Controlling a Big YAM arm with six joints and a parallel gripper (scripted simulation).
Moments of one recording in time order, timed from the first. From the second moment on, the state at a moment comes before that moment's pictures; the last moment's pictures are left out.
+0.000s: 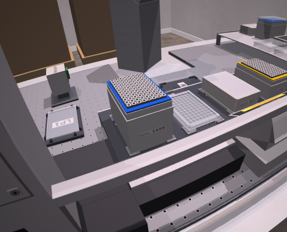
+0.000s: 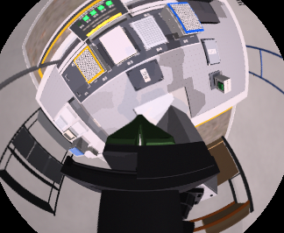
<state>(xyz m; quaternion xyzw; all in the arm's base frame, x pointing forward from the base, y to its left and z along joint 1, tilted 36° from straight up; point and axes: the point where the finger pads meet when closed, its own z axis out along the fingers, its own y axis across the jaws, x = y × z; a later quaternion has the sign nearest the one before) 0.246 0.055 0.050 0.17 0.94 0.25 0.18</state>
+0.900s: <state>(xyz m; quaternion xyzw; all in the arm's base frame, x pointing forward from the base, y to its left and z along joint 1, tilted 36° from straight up) 0.246 0.055 0.050 0.38 0.87 0.29 0.12</state>
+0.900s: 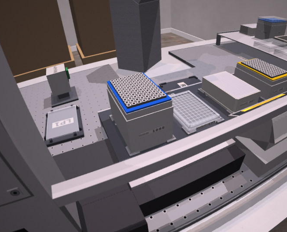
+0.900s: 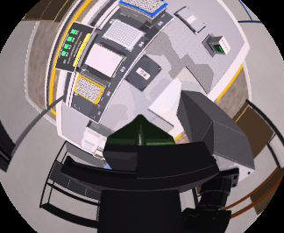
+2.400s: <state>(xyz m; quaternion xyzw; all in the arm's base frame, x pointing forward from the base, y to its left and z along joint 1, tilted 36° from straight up) 0.258 0.017 0.038 0.64 0.70 0.31 0.02</state>
